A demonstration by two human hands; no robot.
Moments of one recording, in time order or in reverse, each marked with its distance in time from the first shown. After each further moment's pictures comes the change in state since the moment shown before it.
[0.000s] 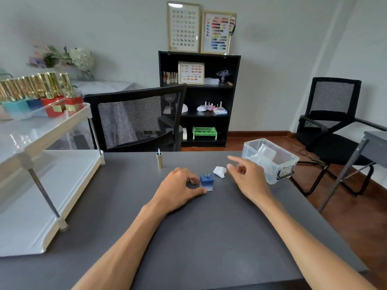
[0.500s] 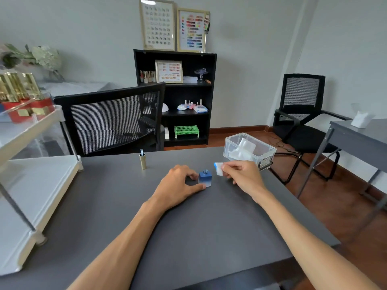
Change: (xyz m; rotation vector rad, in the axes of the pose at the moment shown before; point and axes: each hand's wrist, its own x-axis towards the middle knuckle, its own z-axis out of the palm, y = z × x) left_hand 0.016 0.016 0.019 -0.060 -0.070 0.093; right_hand -0.019 -0.002 -0.027 0.246 -0.012 0.265
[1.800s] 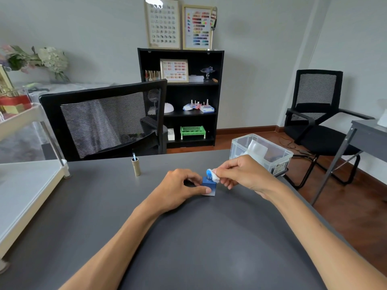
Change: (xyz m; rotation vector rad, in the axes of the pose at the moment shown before) left_hand 0.025 0.000 0.000 -0.193 -0.107 -0.070; right_hand 0.030 -0.023 -0.002 0.004 -0.411 -0.001
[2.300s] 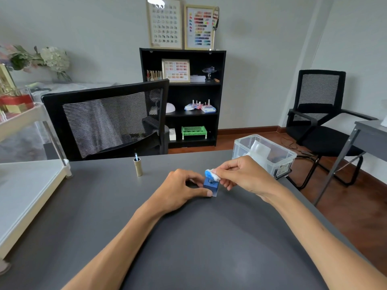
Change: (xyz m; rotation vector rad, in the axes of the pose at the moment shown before) left_hand -0.001 0.000 -0.002 -0.027 -0.021 0.012; right_hand -0.002 -0.004 0.006 0.001 0.013 -0.031
